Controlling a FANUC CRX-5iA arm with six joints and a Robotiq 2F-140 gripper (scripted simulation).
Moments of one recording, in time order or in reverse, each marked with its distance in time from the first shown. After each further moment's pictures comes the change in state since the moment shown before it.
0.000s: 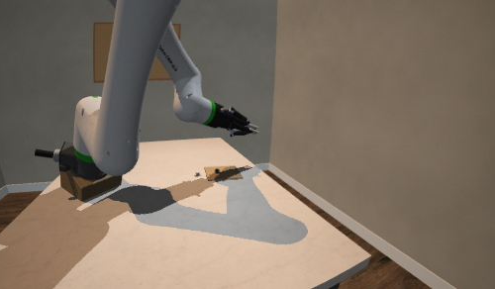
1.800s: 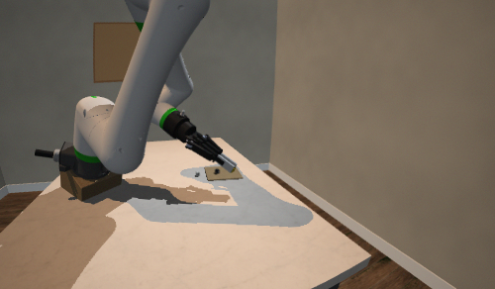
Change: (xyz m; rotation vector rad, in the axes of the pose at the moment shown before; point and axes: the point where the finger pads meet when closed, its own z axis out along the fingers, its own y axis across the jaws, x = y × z) arm -0.044 -0.197 -0.229 0.983 -0.420 -0.481
